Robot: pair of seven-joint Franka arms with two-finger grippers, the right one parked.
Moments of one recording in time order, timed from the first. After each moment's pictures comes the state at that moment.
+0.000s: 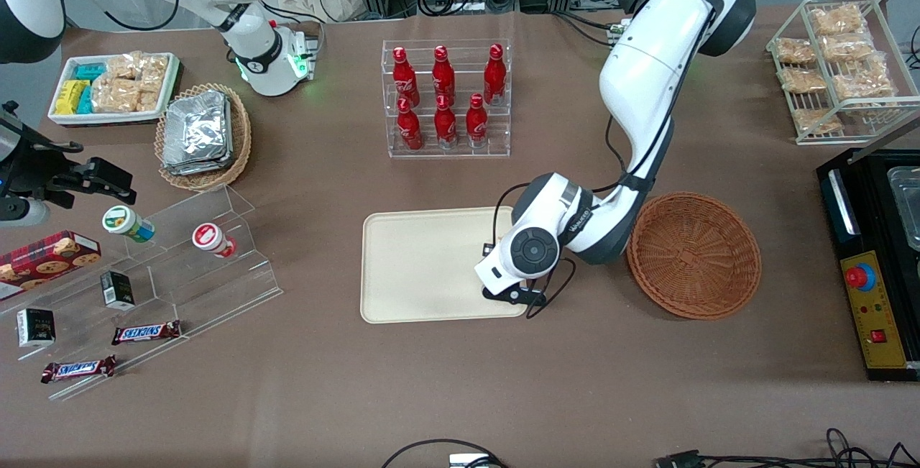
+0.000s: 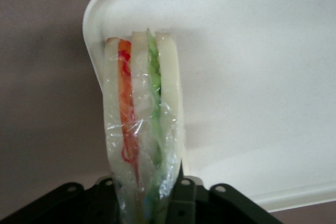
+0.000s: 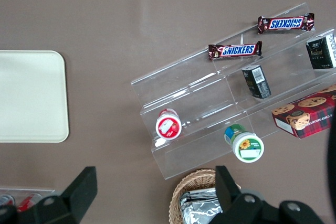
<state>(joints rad) -0.48 0.90 -0.16 -1.22 -0.06 1.91 -0.42</state>
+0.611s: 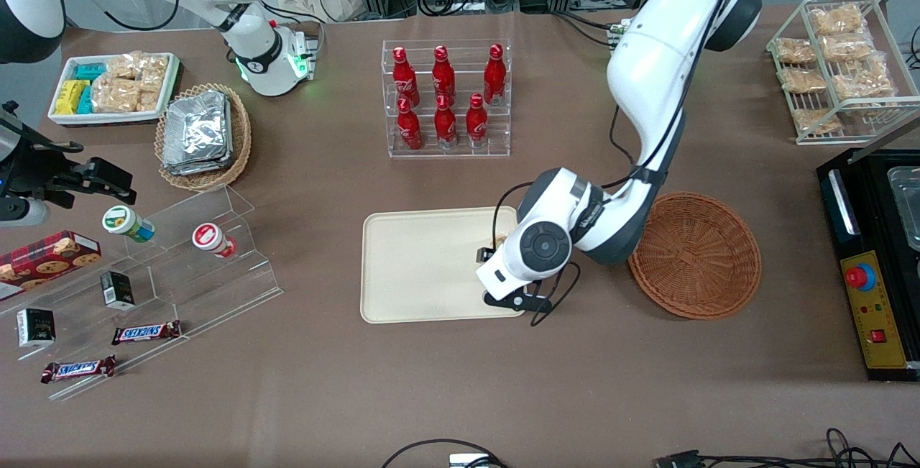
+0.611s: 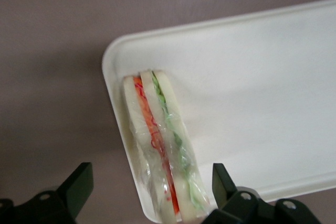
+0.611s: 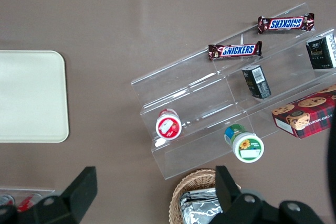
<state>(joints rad) -0.47 0.83 -0.14 -1.15 -0.06 1.89 -0.42</state>
